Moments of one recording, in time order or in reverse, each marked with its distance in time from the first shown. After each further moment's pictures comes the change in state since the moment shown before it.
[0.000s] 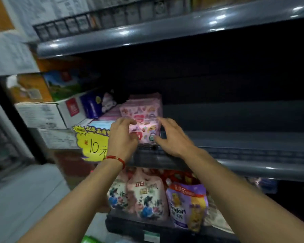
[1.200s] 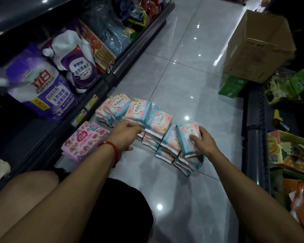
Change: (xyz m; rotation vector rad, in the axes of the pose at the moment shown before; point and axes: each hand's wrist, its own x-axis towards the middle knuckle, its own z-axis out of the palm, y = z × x) left_hand -0.481 0.461 0.229 -0.456 -1.786 -0.045; right_hand -0.856 0.269 -0.072 0.173 0.902 1.782
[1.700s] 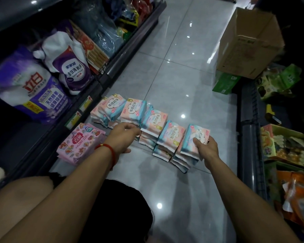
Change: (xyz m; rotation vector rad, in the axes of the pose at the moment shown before) left_hand -0.005 -0.003 0.006 0.024 -0.038 0.021; right_hand -0.013 0.049 0.009 0.497 0.227 0.253
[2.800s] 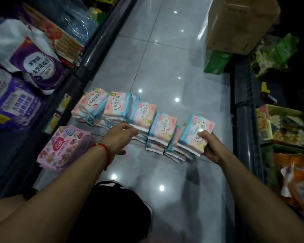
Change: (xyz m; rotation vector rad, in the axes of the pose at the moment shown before) left_hand 0.037 0.004 0.038 0.170 -0.105 -0.085; right_hand 0.011 0.011 -0.044 0.396 -0.360 0.291
